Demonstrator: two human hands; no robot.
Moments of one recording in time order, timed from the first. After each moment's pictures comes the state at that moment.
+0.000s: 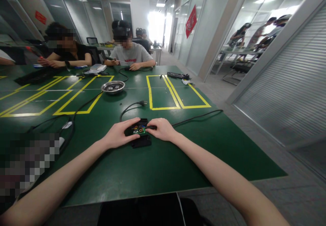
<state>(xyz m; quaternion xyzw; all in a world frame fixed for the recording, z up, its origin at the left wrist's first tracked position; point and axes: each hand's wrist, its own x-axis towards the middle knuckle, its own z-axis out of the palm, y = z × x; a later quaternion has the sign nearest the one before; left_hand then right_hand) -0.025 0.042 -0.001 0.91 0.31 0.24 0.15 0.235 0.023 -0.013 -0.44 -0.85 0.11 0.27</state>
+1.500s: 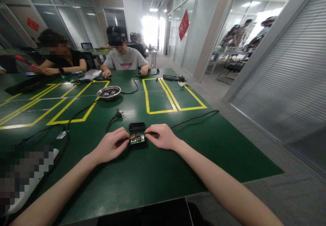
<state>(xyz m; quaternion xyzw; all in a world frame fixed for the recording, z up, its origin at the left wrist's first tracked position) -0.035 0.020 0.021 0.91 0.26 0.28 0.15 0.239 -0.003 -0.001 -0.36 -0.84 0.12 0.38</state>
